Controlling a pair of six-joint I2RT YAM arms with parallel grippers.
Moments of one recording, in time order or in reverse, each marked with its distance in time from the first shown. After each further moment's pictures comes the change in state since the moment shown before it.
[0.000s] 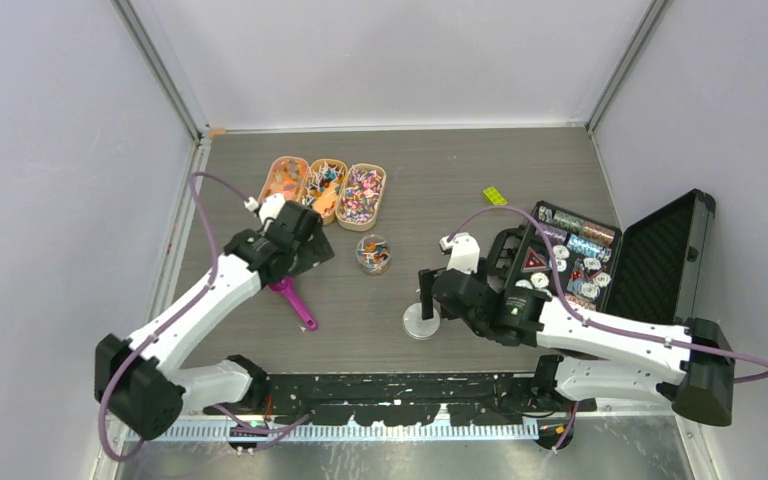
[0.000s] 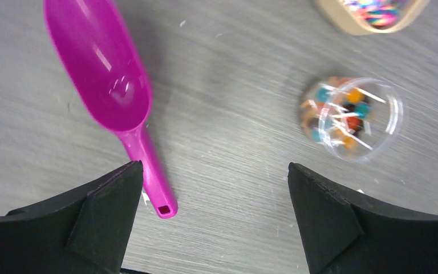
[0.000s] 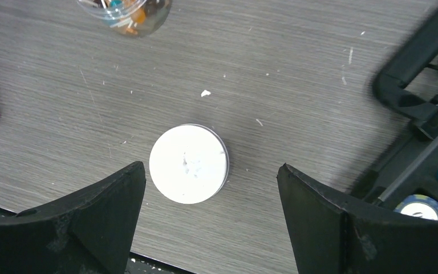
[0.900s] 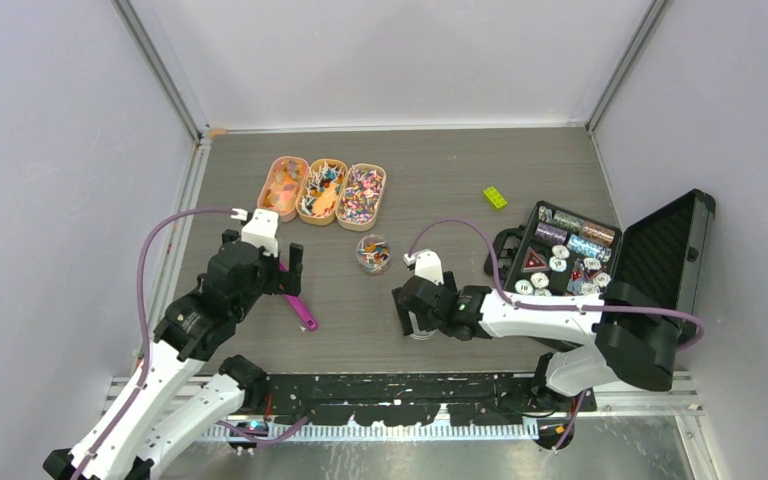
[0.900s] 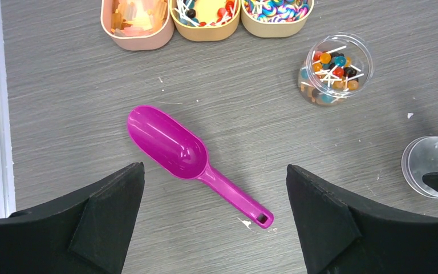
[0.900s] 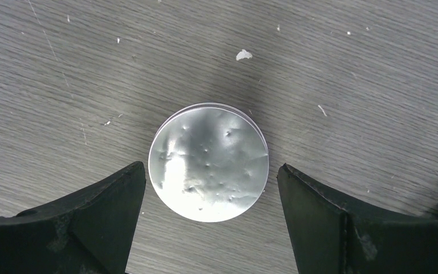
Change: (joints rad) left arm 0.000 -0.576 -0.137 0.135 0.088 0.848; right arm 0.001 0.363 -0.023 0.192 -0.150 -0.015
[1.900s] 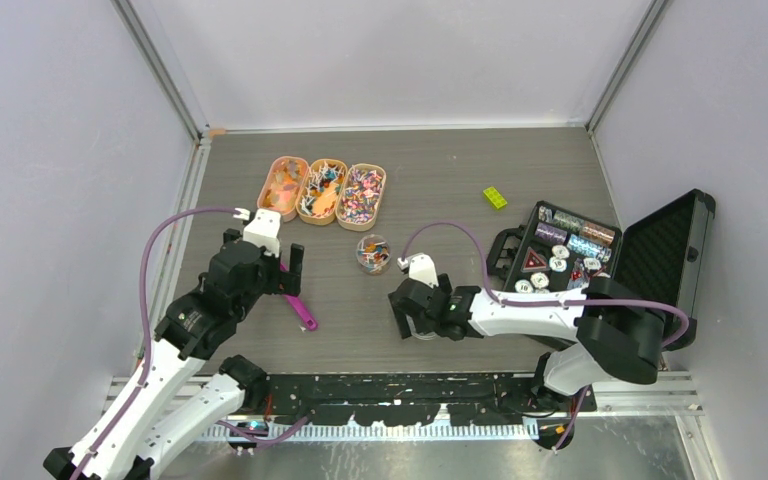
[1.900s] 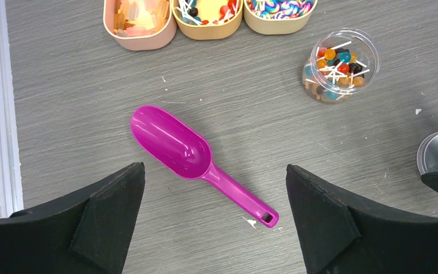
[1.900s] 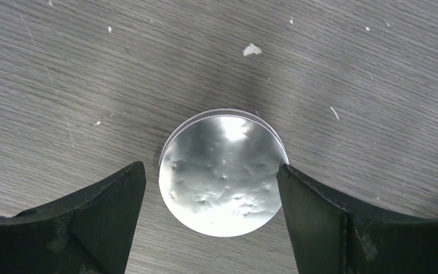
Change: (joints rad) left arm 0.000 0.011 0.000 -0.003 -0.005 0.028; right arm 0.001 0.085 0.013 0.026 -0.009 -0.013
